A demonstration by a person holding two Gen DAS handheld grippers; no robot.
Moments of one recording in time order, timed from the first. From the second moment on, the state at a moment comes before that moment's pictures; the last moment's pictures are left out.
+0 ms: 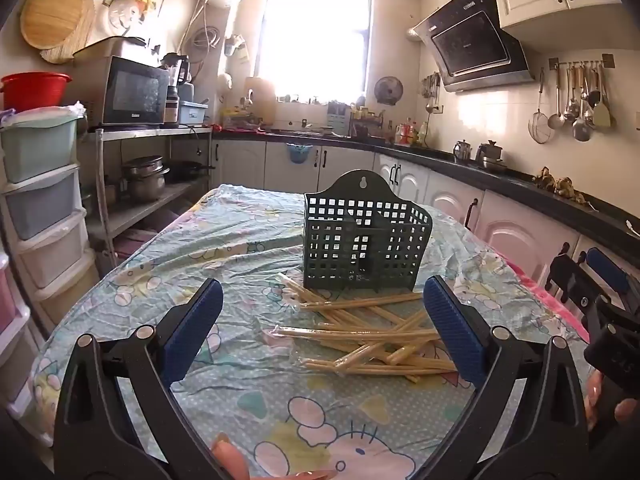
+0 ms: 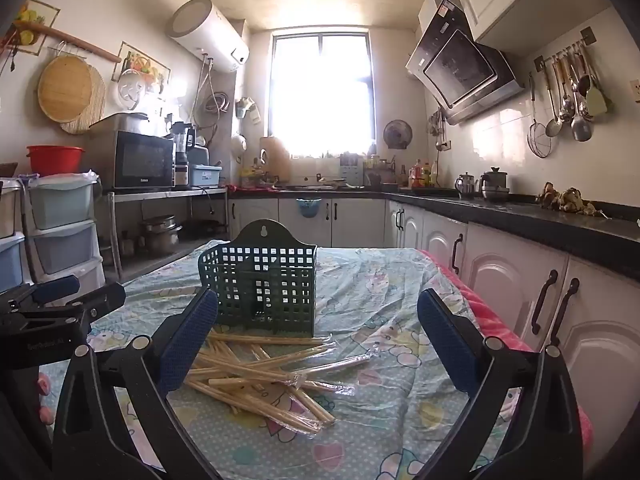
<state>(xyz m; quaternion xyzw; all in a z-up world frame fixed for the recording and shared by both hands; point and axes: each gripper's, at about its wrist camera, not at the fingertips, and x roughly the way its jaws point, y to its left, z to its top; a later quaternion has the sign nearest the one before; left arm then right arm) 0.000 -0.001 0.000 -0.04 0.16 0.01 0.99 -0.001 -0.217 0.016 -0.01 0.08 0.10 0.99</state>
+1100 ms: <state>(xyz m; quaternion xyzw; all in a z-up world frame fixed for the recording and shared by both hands) -0.002 0.004 0.008 -0.05 0.14 0.01 0.99 -0.002 -0.218 0.016 -0.01 0.07 0.11 0.99</state>
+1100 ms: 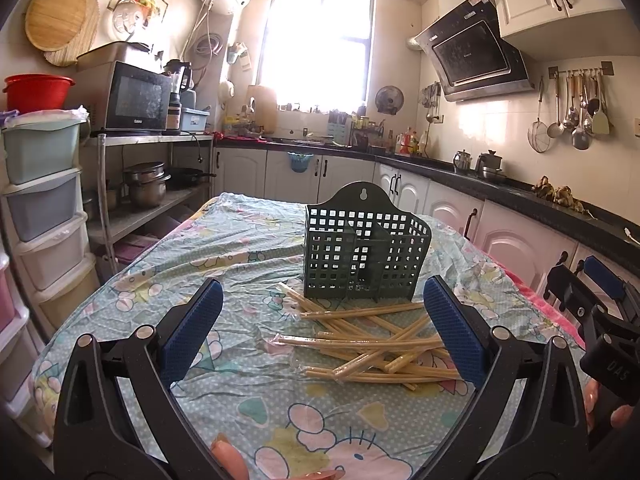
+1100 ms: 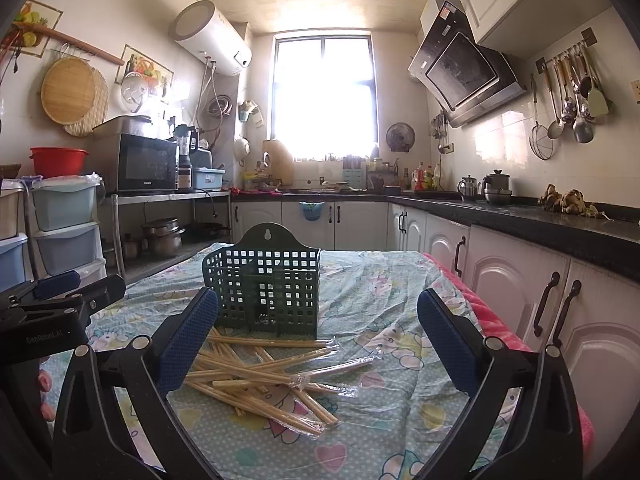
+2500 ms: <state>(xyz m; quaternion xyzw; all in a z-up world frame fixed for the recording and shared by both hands) 0.014 0.030 0.005 -0.09 0.17 0.01 0.98 0.014 -0.203 0.012 -0.03 0.12 0.17 0.98</state>
